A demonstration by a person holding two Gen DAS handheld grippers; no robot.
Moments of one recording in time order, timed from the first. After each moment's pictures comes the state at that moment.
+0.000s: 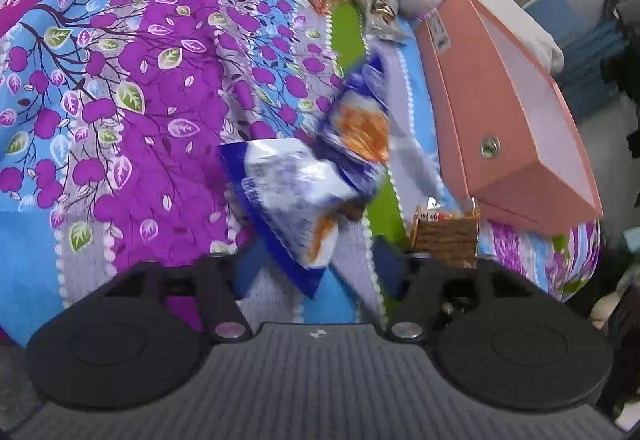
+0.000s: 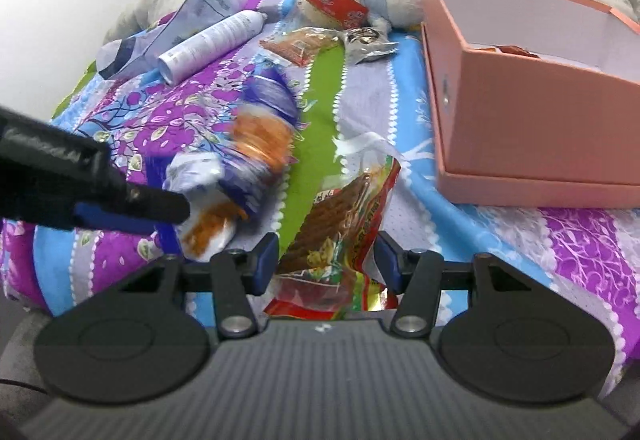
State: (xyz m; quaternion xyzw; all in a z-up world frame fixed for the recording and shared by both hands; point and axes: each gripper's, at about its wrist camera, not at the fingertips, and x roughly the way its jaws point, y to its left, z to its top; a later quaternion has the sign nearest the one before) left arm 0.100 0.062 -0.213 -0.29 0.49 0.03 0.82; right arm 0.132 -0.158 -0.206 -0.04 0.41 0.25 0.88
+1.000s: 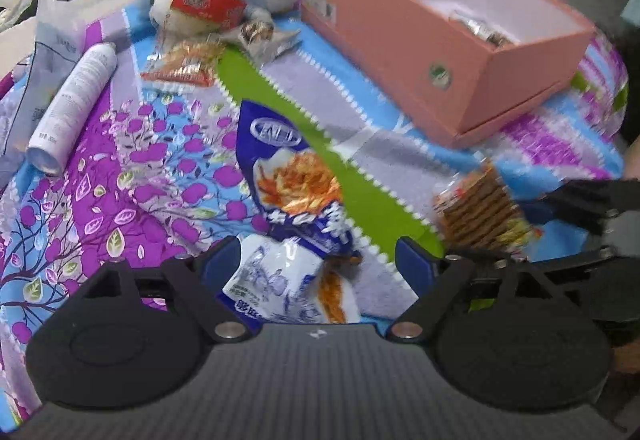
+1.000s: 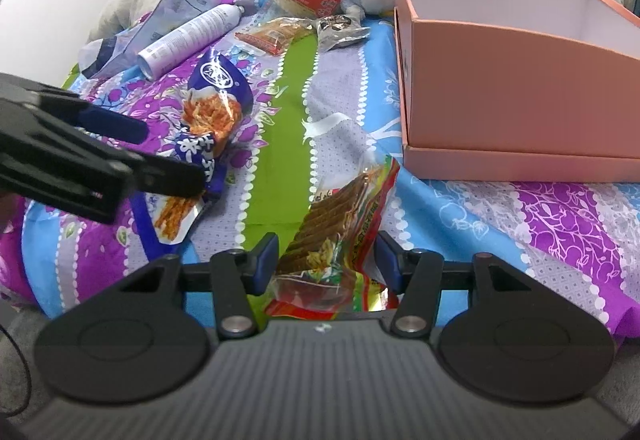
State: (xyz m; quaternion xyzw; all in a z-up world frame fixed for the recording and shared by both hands) left arm 0.156 0.012 -0.207 0.05 0.48 -0.09 0.87; right arm 0.131 -0.175 -0.212 -0.03 0.42 0.23 0.87
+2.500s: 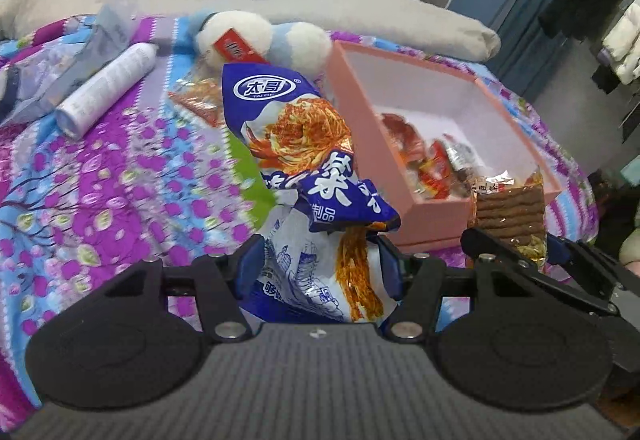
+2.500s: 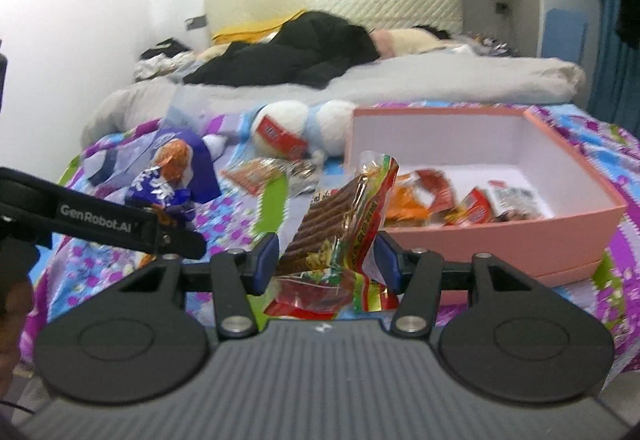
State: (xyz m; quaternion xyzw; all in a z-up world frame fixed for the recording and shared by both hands) left arm 0.136 -0.015 -0.110 -0.15 0.41 -0.03 0.90; right arm 0.117 -0.220 -0.100 -0.02 0.28 0.19 0.94
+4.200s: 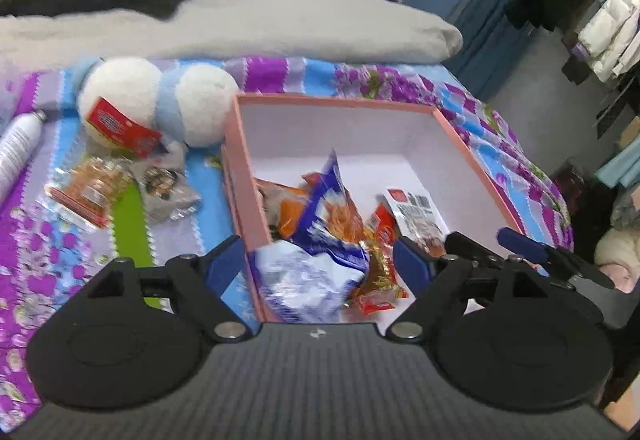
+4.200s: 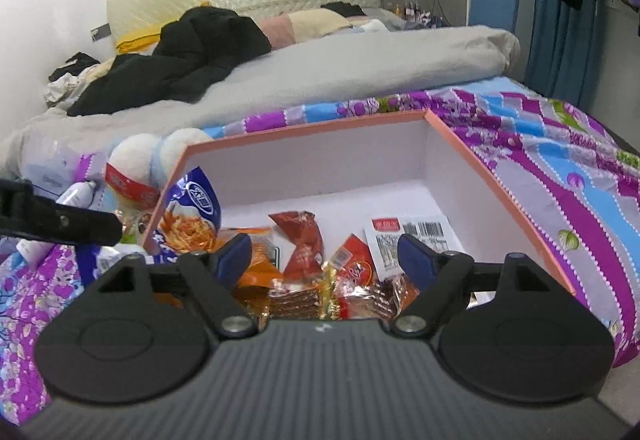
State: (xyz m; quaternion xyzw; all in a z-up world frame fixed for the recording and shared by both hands) left arm 0.305 -0.076 -0.085 -0.14 0.42 -0.09 0.89; right arm 0.278 -0.301 -0.105 0.01 0.32 0.10 0.94
